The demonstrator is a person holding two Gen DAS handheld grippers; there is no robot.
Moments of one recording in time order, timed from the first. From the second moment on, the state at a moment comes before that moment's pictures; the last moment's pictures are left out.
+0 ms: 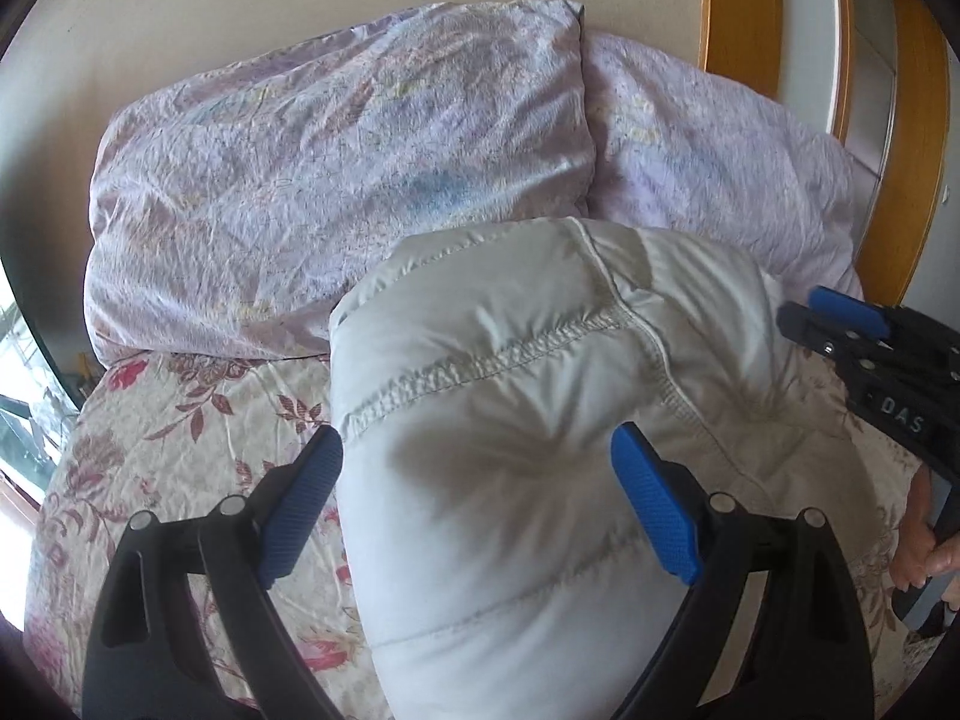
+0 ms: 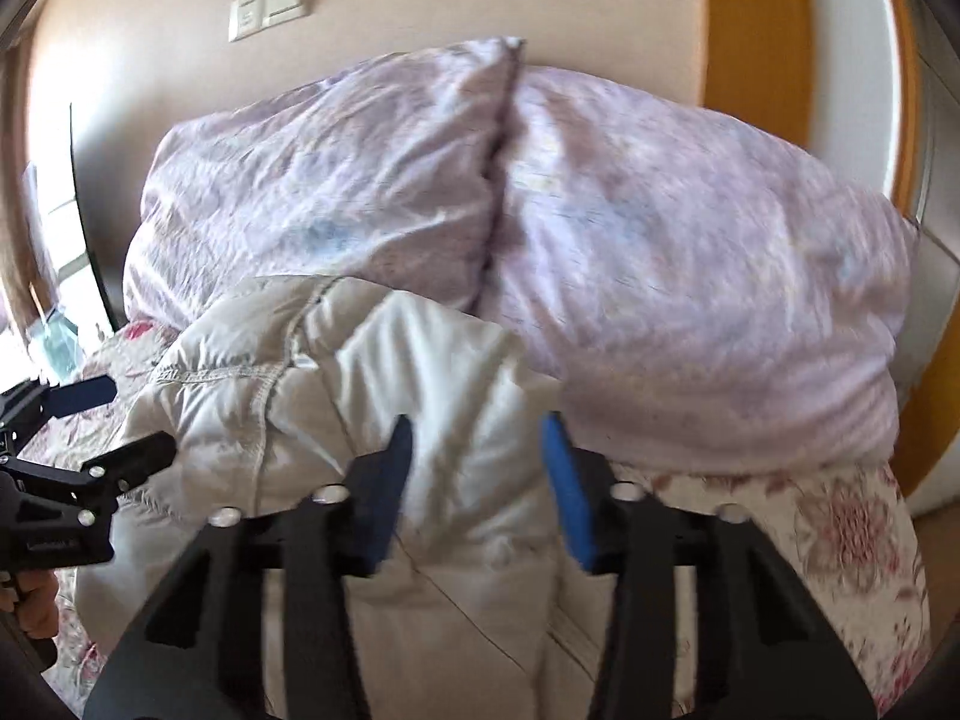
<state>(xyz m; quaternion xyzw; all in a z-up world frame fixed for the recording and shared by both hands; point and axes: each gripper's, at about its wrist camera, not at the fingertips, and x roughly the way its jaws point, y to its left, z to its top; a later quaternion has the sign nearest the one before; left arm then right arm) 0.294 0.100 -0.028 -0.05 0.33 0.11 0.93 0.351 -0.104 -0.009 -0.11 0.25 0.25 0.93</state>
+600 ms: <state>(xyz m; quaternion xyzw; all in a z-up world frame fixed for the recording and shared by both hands) 0.321 0.097 -0.065 -0.05 0.37 0.11 0.92 0.388 -0.082 -0.090 -0.14 0.34 0.23 0.90</state>
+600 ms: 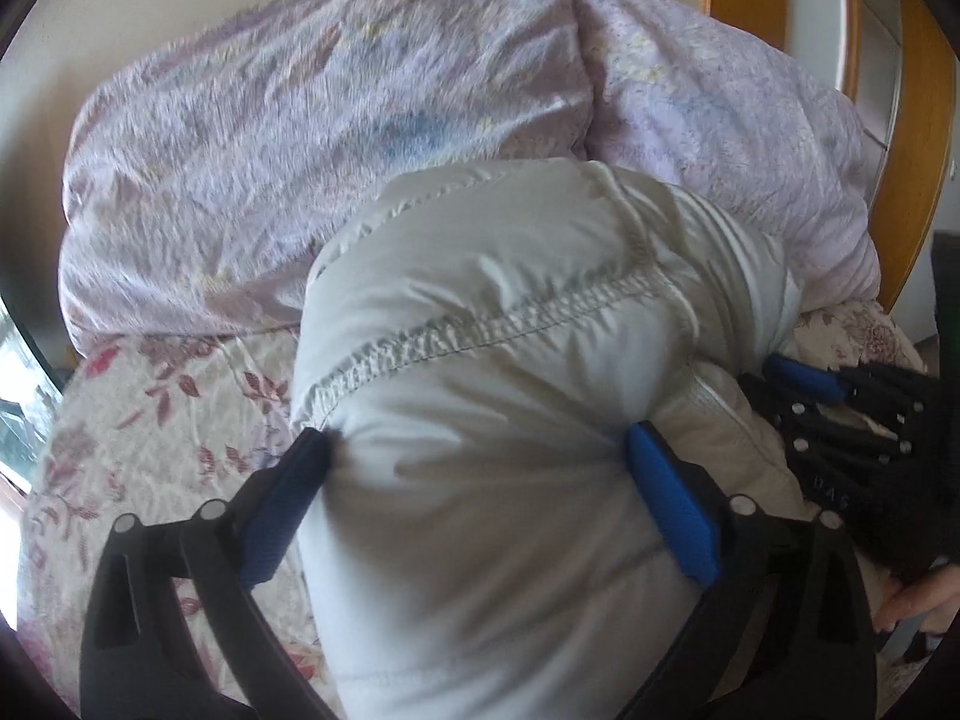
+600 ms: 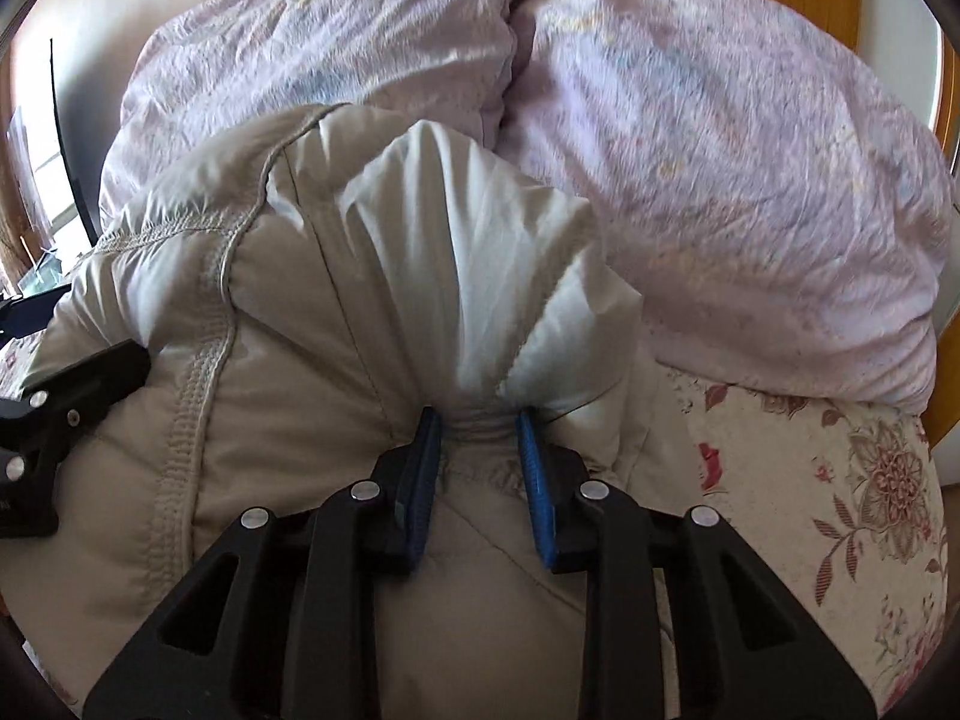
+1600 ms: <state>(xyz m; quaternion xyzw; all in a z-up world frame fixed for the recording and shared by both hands) 0.331 0.100 -0.090 -0.06 0.35 0.11 0.93 0.394 -0.078 -0.098 -0.13 0.33 0.24 0.90</state>
